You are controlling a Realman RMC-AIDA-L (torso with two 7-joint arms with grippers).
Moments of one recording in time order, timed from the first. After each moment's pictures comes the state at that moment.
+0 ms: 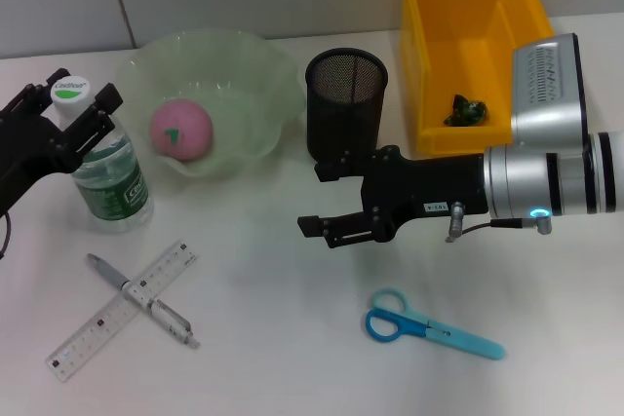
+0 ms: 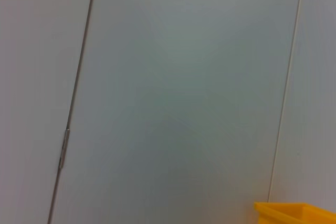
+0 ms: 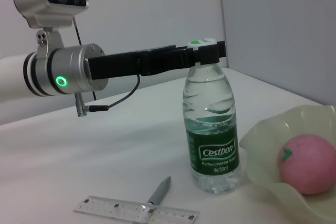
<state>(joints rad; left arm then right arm) -0.44 -2.07 0.70 0.28 1.30 1.37 -0.86 0.63 2.08 -1.04 -0.53 -1.79 -1.33 1.27</state>
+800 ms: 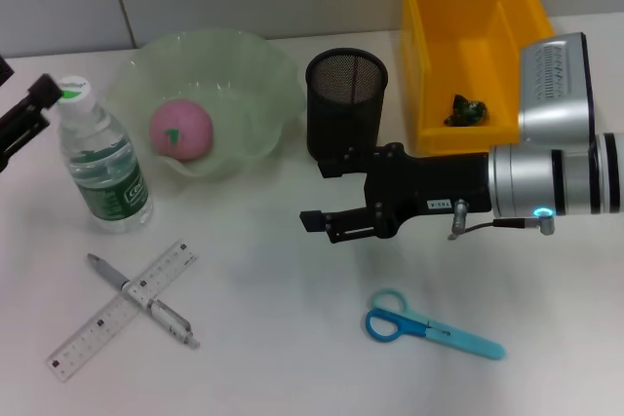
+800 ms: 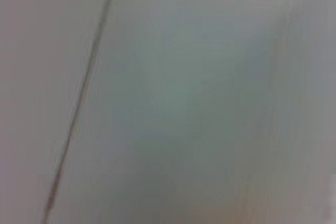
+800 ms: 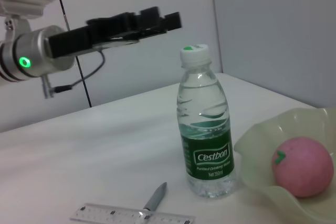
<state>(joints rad) -0.32 -2.06 0.68 0.51 1.35 1.53 -1.10 0.62 2.08 -1.03 -0.53 -1.78 -1.33 1.28</state>
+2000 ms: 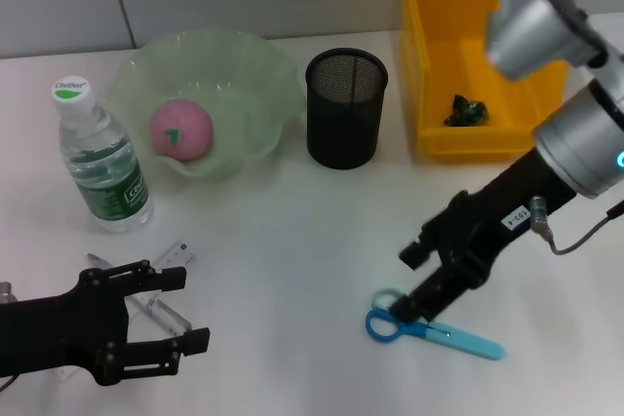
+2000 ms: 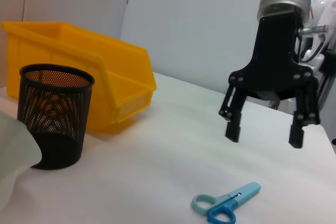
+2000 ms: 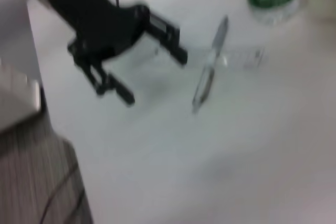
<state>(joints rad) -0.30 -2.06 0.91 0.77 1.89 1.70 -1.30 0.67 2.08 -1.15 -1.23 -2.31 -1.87 2.23</state>
